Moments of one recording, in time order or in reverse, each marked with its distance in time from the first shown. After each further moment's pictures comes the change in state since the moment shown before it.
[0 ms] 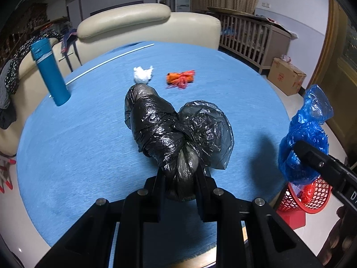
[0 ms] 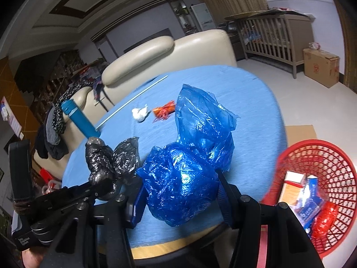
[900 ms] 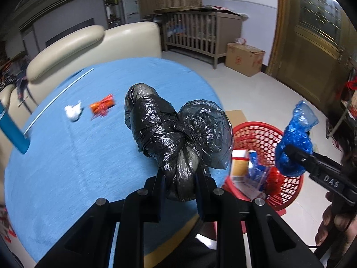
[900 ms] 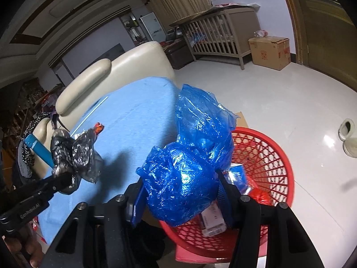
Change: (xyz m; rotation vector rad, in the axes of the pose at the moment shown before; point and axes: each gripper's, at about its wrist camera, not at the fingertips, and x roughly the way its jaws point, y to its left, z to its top) left arm -0.009 -0.125 0.018 0.262 -0.019 -0.155; right arm -0.075 -0.153 -0.018 0.196 -0.046 -0.221
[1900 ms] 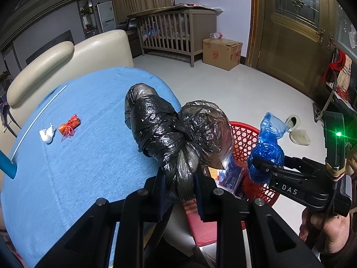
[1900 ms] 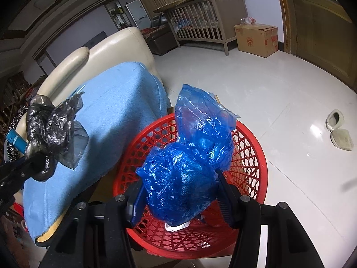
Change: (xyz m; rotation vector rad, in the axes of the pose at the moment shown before) left arm 0.002 -0.032 0.007 0.113 -0.002 -0.067; right arm 0.019 -0.044 -0.004 0.012 0.098 -0.102
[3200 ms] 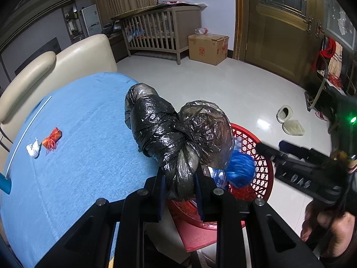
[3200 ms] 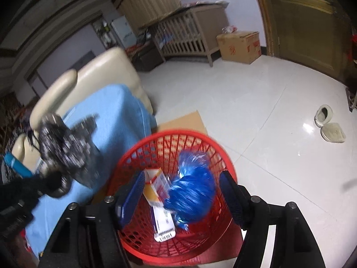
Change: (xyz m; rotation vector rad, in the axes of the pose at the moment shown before) left arm 0.006 -0.002 0.002 0.111 0.018 -0.064; right arm -0.037 -0.018 0.008 0.114 -0.128 -0.046
